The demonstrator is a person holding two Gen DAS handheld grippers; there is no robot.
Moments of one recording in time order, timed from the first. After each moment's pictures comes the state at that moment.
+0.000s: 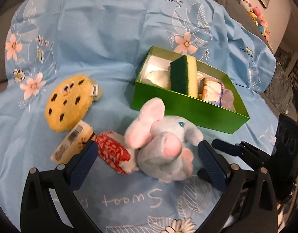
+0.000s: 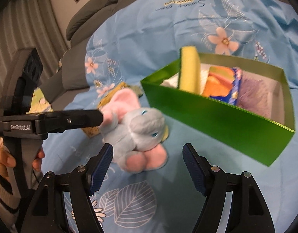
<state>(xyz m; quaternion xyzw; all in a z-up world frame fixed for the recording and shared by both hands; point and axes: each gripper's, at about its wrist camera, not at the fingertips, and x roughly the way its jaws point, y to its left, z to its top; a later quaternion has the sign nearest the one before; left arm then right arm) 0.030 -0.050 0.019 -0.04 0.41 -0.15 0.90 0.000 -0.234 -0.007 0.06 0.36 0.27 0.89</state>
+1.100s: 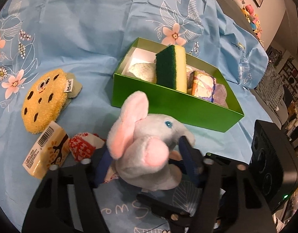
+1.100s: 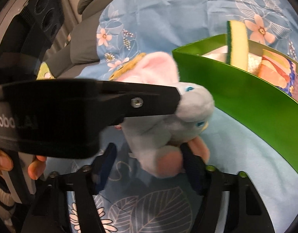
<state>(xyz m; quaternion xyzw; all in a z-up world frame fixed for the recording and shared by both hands) 0.043 -0.067 0.002 -0.06 0.42 -0.21 0.88 0.015 -0.181 -0.033 0.00 0.40 0.32 0.86</state>
